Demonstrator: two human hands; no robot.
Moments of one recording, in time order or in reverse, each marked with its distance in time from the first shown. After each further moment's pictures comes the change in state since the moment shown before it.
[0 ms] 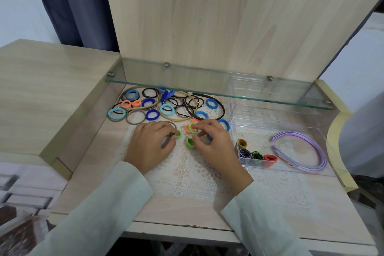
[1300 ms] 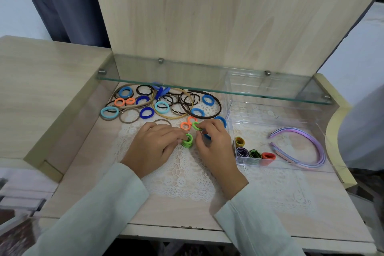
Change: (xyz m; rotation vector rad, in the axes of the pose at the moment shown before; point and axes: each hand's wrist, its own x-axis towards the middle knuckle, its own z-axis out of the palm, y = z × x) left_hand 0.000 0.007 0.005 0.020 0.113 0.405; right_hand -0.009 0.018 0.006 -0.136 0.186 -0.114
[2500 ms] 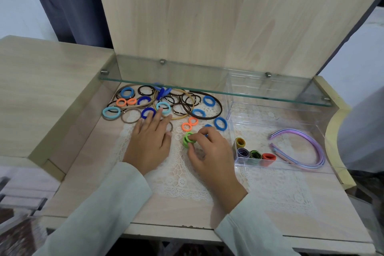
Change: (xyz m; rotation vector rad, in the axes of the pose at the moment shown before) left_hand 0.007 0.000 0.005 0.120 -0.375 -0.598; right_hand -0.018 -0.025 -0.005 -0.248 -0.026 -0.077
